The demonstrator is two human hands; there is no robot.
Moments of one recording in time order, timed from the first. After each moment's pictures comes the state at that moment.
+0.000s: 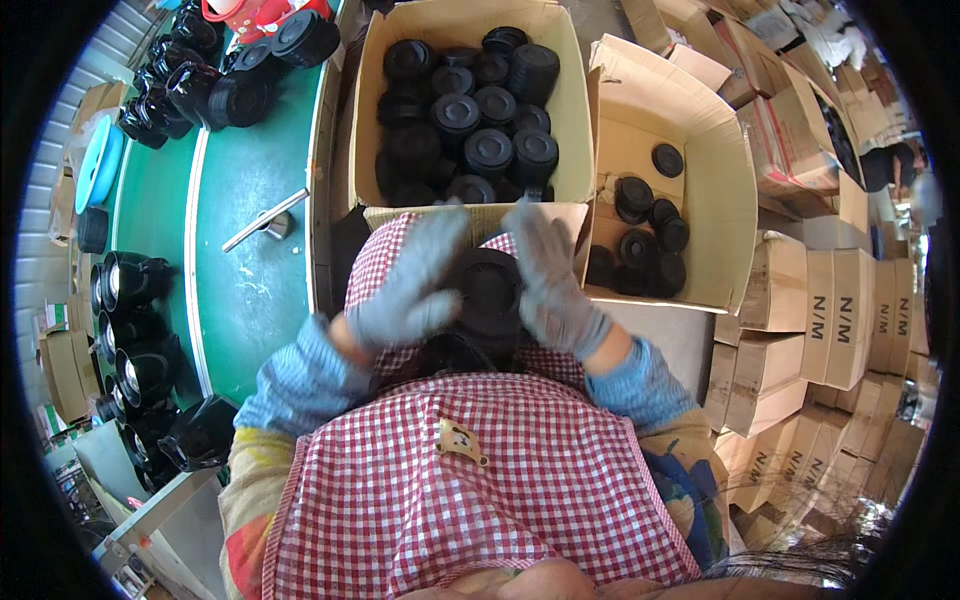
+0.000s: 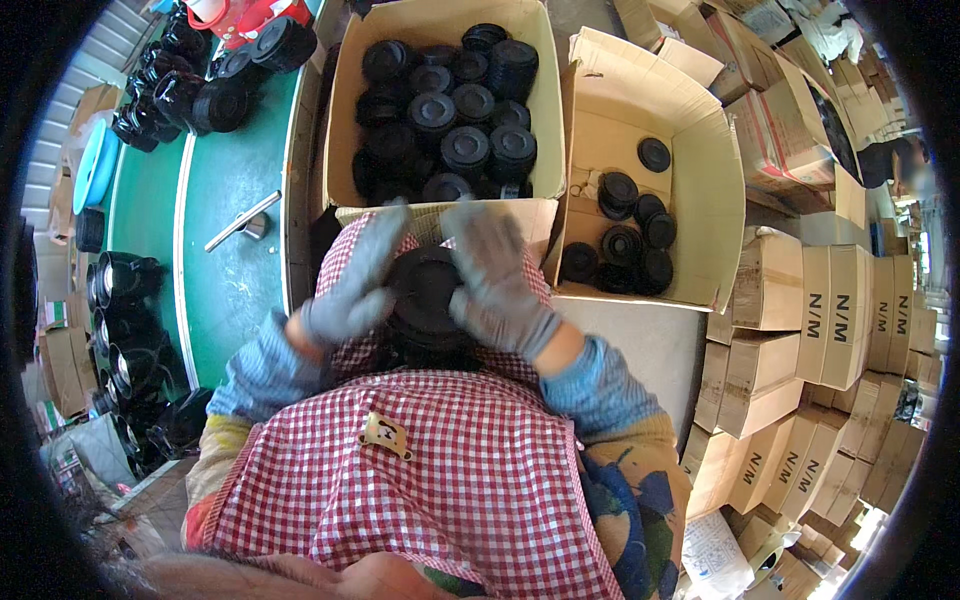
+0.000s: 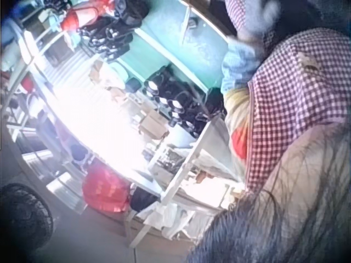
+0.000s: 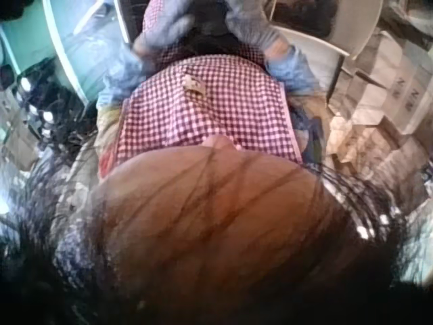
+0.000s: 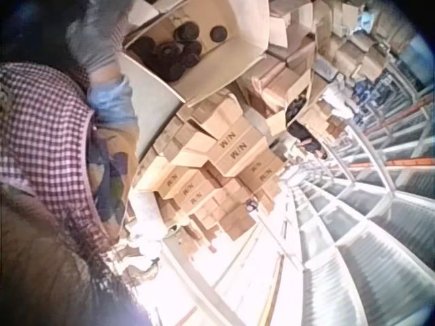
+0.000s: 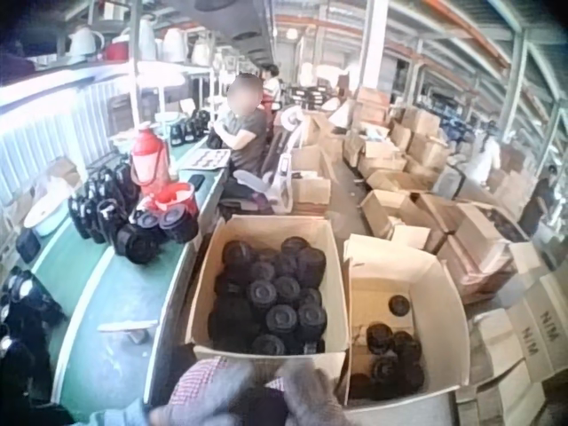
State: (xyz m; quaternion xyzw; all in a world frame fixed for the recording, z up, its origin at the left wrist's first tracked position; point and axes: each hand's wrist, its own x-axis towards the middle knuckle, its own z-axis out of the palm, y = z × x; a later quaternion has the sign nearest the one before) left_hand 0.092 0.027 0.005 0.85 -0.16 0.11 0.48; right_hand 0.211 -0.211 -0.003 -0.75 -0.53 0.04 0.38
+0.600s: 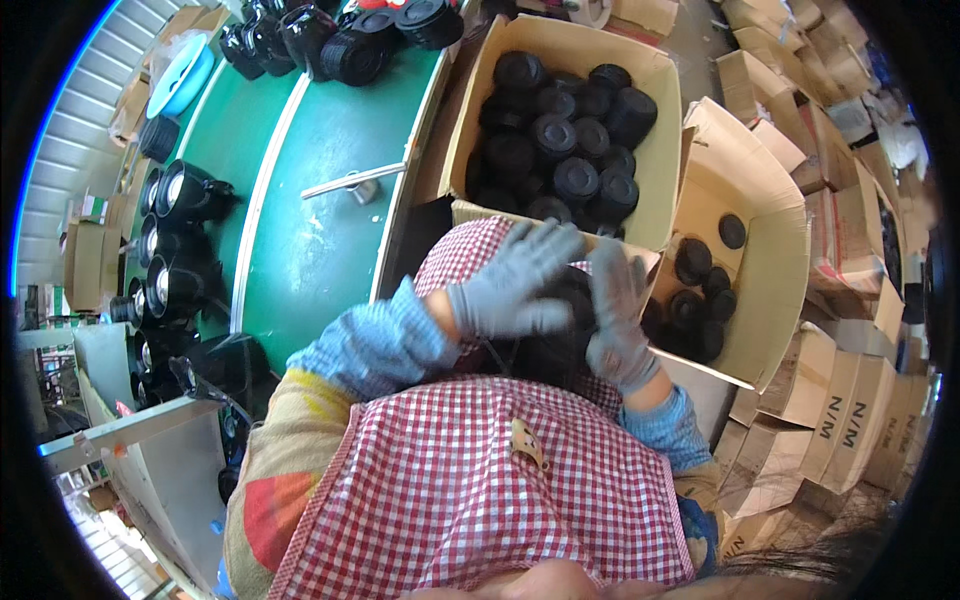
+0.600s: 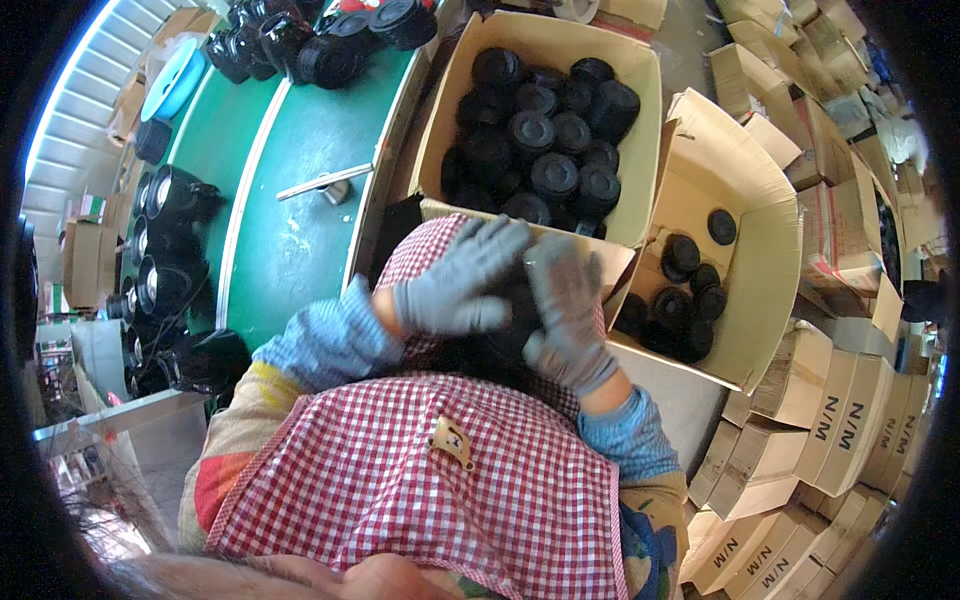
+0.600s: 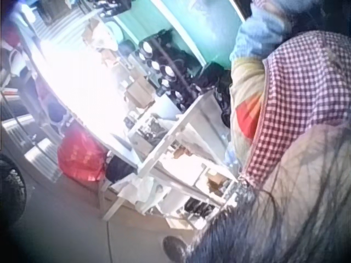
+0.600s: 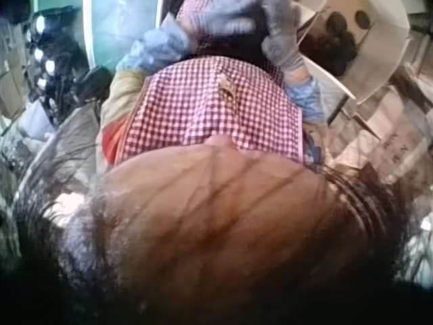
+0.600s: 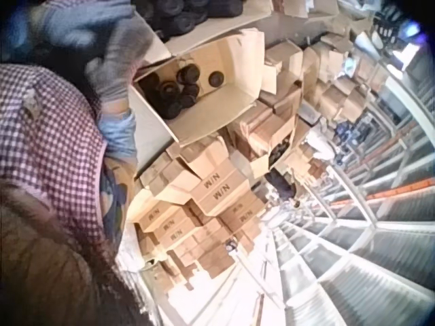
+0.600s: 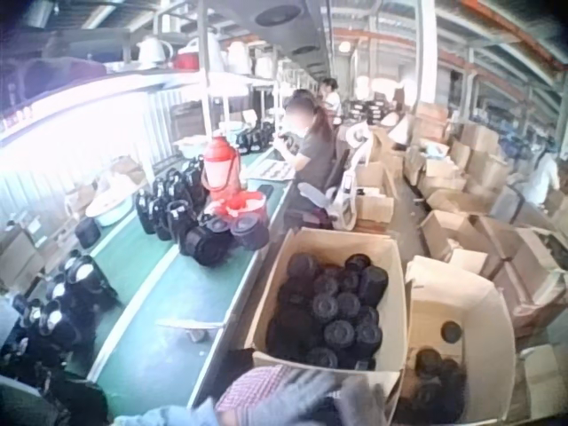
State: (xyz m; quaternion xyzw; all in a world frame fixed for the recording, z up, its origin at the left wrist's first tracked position) left_hand 0.104 0.017 0.009 0.92 -0.13 0.07 0.35; right_hand 0.209 -0.206 0.017 -0.75 -0.58 0.01 0.32
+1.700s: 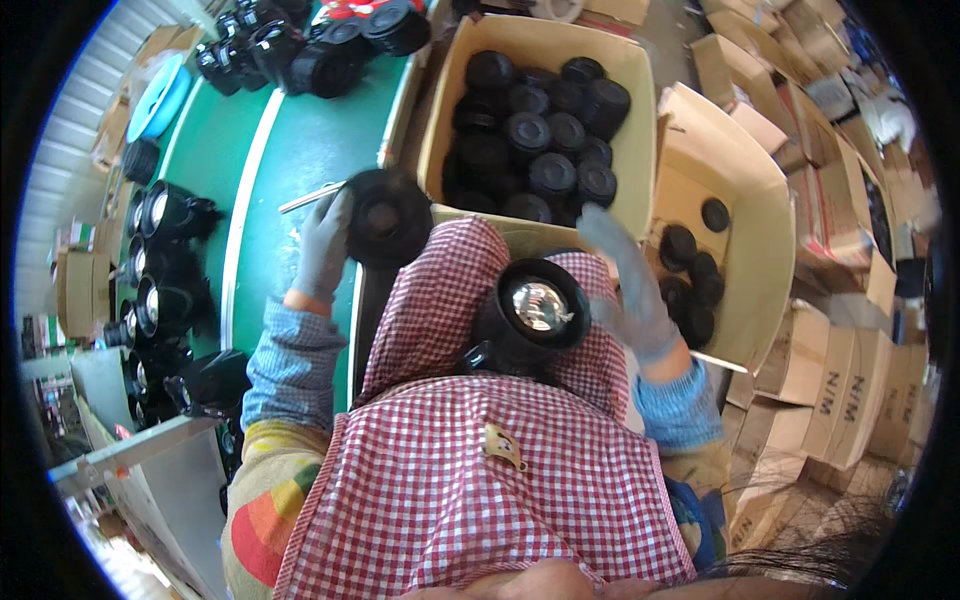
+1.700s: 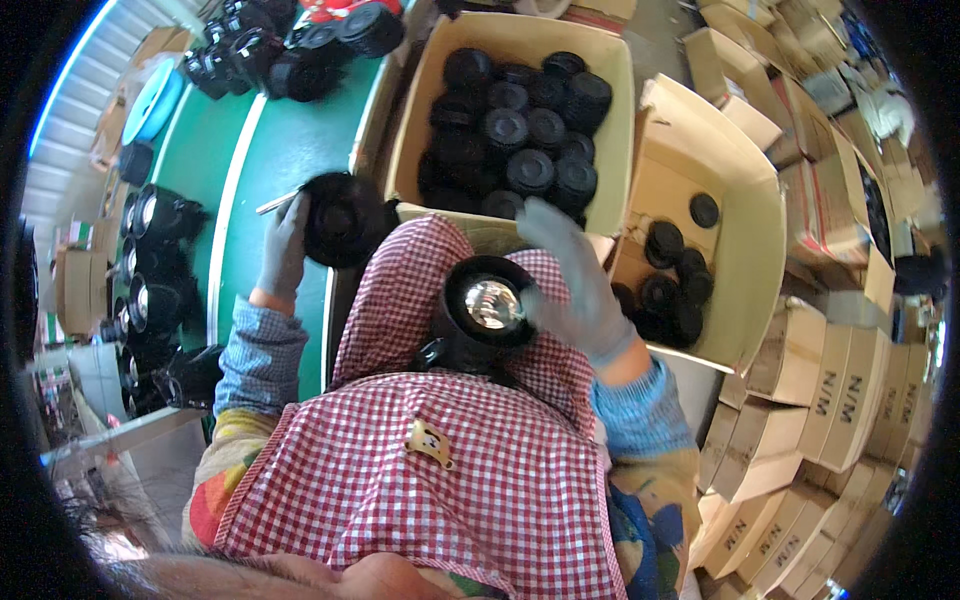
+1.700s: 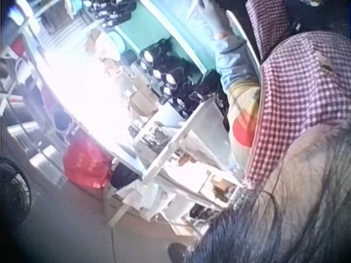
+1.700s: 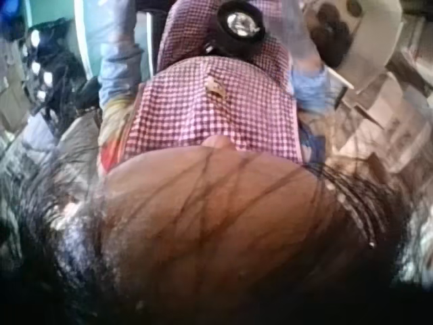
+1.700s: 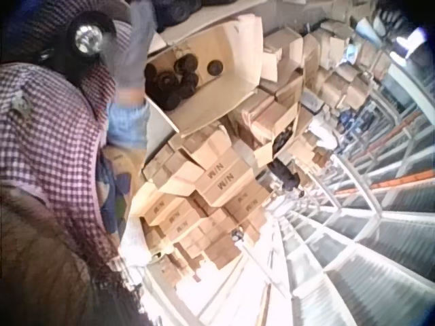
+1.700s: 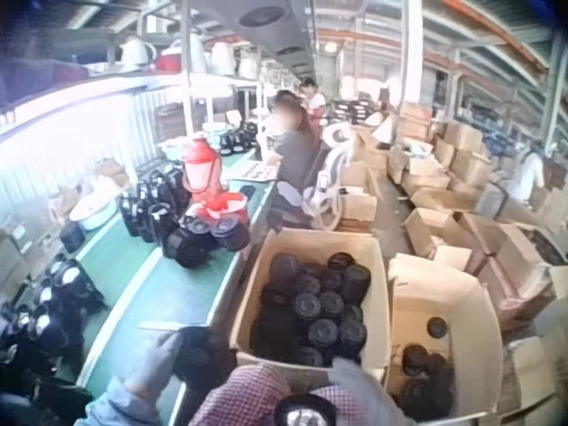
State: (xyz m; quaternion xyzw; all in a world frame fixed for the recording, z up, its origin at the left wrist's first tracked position) left_hand 0.028 0.146 0.019 0.66 0.34 0.27 0.61; right_hand 0.241 -0.204 0.045 -0.65 -0.50 0.17 0.54
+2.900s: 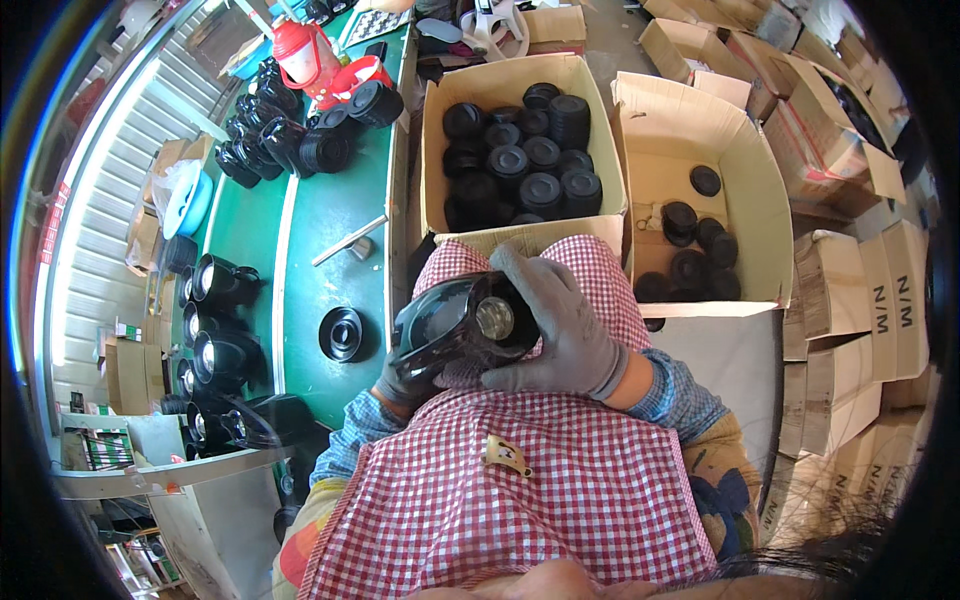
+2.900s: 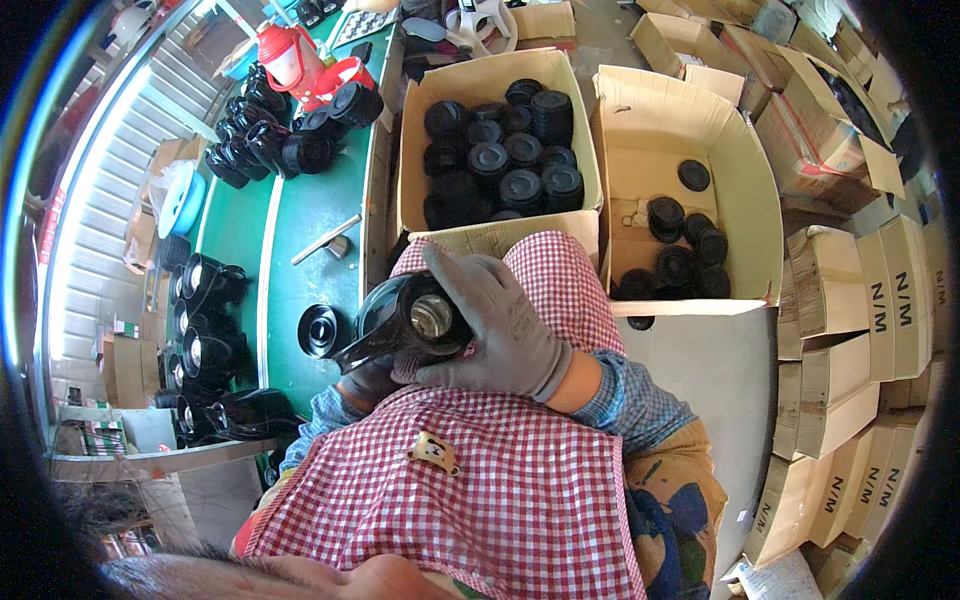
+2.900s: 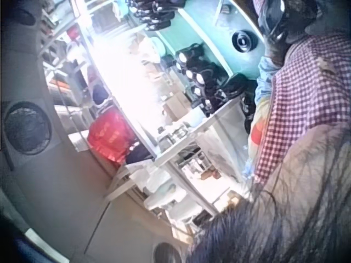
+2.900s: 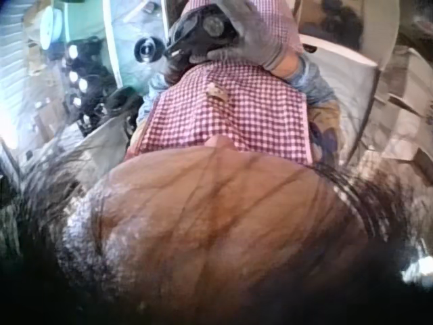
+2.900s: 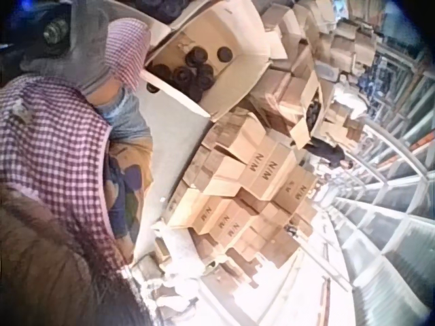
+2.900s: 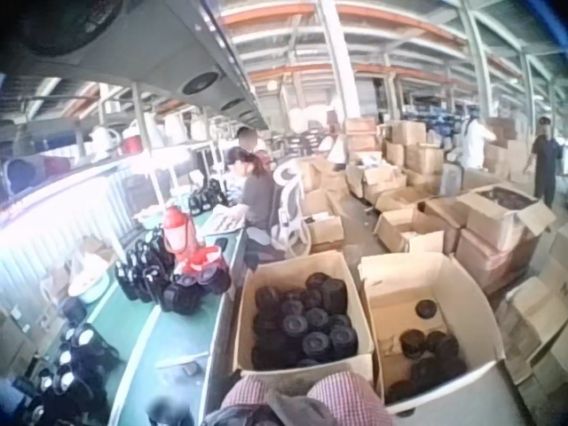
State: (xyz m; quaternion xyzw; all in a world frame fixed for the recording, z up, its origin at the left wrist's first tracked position) left_hand -0.040 -0.006 -0.011 0.42 0.15 0.02 0.90; right_hand 0.114 -0.225 0.104 -0.65 -0.56 0.00 0.51
